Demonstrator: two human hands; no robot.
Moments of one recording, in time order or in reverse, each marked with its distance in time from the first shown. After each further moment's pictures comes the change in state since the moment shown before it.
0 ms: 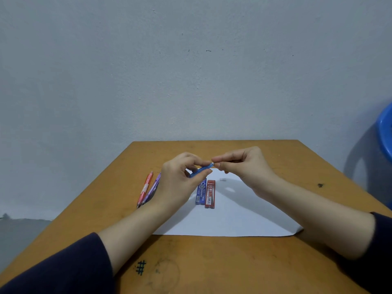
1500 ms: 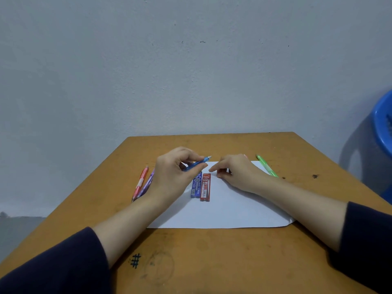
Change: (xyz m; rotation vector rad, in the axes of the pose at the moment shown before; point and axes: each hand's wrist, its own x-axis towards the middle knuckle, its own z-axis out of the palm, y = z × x) left_hand 0.001 -0.003 0.002 0.051 -0.016 0.054; right_hand 0.019 0.046 -0.010 -0.967 -0.259 -0.234
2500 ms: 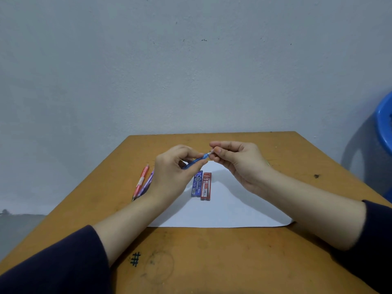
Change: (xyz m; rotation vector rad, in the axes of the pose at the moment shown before) left_hand 0.000 0.003 0.001 -0.056 0.059 0.012; right_hand -0.009 -0.045 -0.024 1.501 0.299 0.336
